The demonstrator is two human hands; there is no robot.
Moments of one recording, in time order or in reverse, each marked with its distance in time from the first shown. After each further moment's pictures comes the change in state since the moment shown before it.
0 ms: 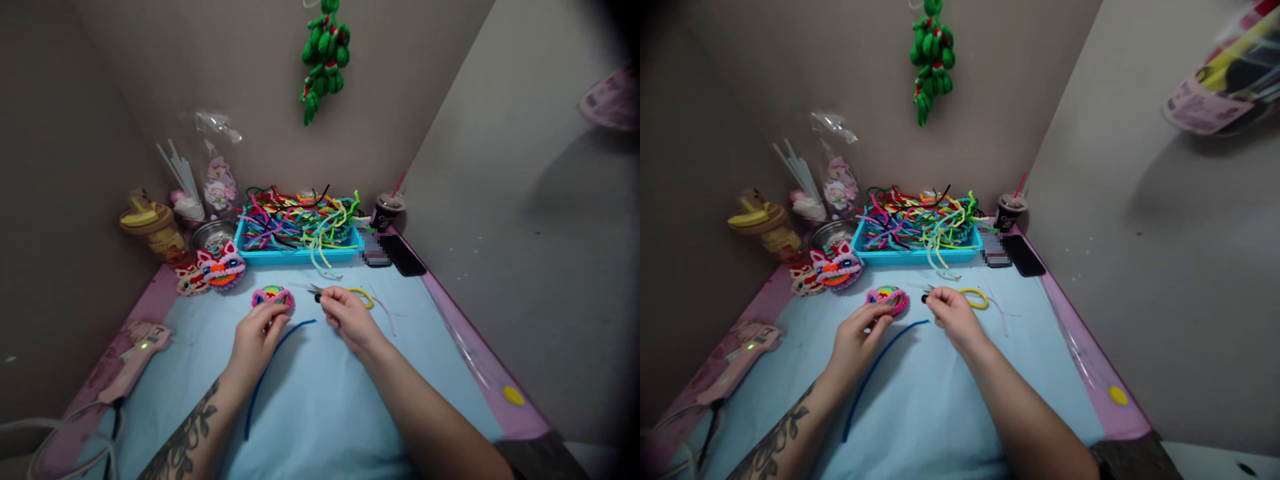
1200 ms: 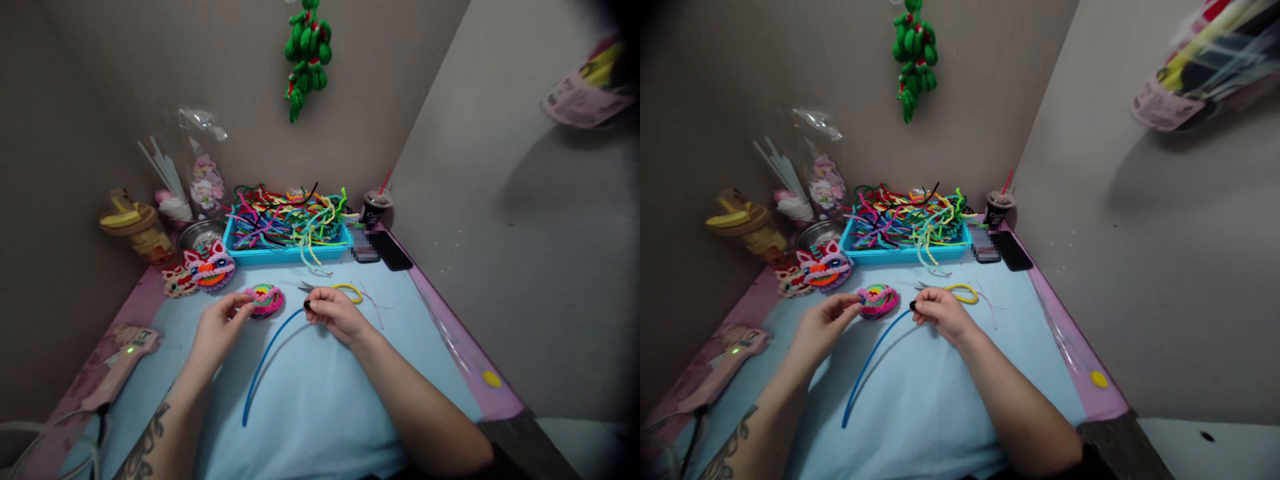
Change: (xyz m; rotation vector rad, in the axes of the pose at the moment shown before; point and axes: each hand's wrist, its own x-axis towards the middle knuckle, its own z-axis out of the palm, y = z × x) left_hand 0.019 -0.010 -0.038 -0.109 0.028 -0.384; right_hand 0.005 0.004 -0.015 0.162 -0.212 0.090
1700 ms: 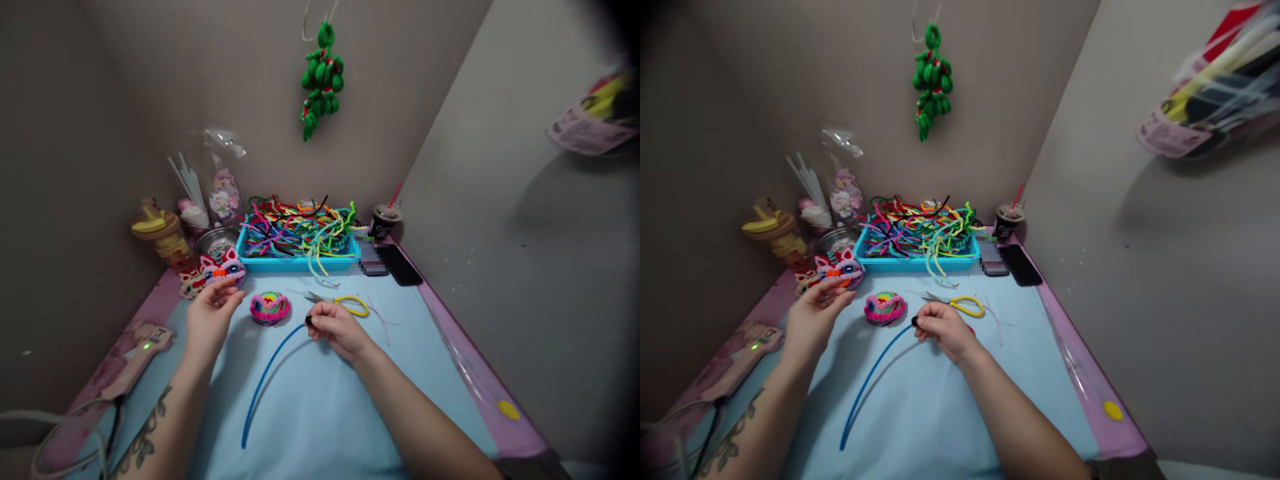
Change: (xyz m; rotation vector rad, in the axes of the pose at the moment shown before) left_hand 0.015 -0.006 -0.010 -0.318 0.324 -0.001; right_hand -0.003 0.004 0.005 -0.015 -0.051 0.020
